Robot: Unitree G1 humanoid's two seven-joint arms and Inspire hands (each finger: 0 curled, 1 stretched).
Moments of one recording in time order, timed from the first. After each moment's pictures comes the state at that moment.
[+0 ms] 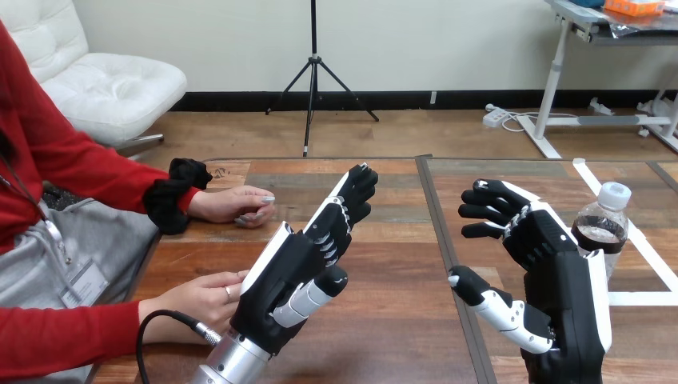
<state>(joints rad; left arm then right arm) -0.33 -0.01 0.06 1.09 -0.30 -1.14 -0.84 0.16 -0.02 -0.04 0.32 -0.02 -0.97 0.03</state>
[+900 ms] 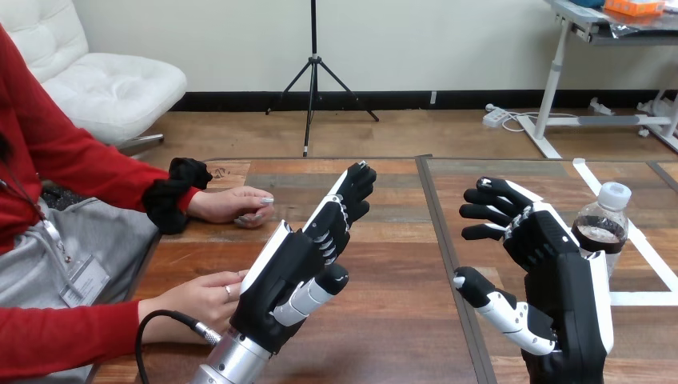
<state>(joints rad) -0.33 -0.01 0.06 1.09 -0.27 -1.15 -0.80 0.16 -0.01 -0.03 0.32 0.01 -0.97 0.06</state>
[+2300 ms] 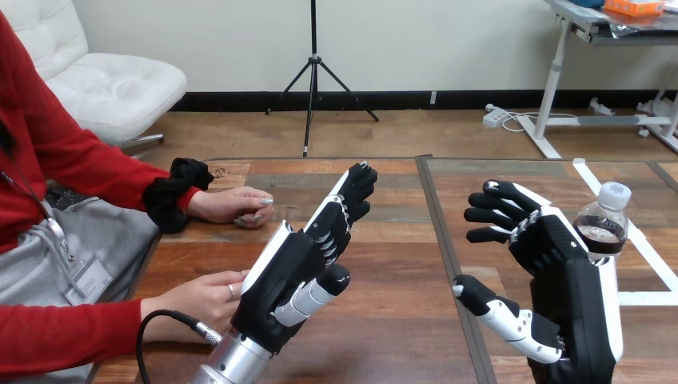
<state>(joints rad) -0.33 -0.01 0.06 1.09 -0.26 -1.16 -0.79 0.21 -0.01 -0.04 0.26 0.02 -0.97 0.07</state>
